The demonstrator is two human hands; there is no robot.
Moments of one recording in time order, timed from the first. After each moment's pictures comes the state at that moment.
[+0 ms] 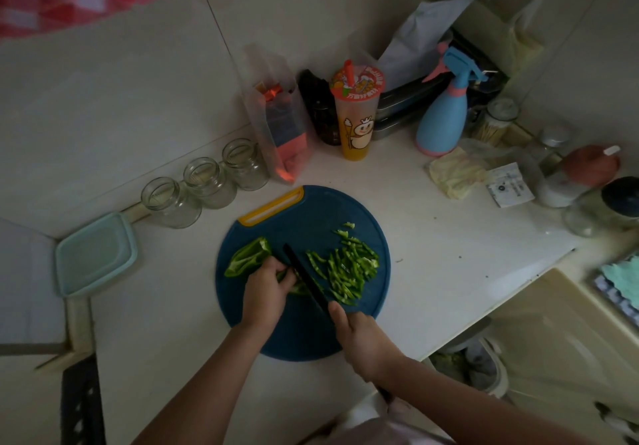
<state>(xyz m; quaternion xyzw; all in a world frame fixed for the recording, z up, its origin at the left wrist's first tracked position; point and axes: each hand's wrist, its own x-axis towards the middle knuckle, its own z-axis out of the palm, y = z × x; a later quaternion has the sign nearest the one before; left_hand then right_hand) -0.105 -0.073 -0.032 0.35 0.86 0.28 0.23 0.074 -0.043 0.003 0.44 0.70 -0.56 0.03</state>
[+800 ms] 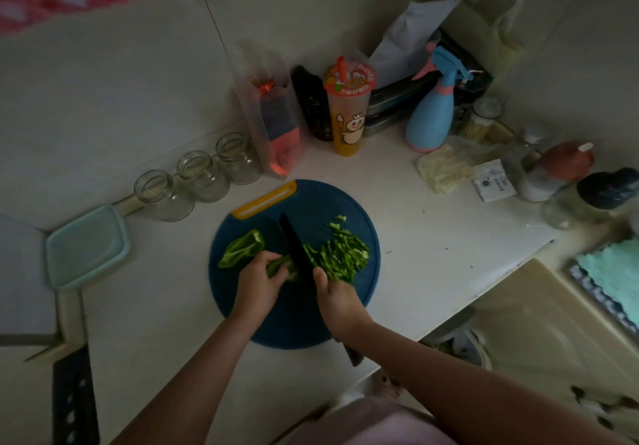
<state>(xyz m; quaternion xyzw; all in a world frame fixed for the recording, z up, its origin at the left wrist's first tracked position) -0.107 -0.080 -0.026 0.36 0.84 0.30 0.27 0.041 -0.033 -0.006 0.51 0.65 -0.56 -0.03</state>
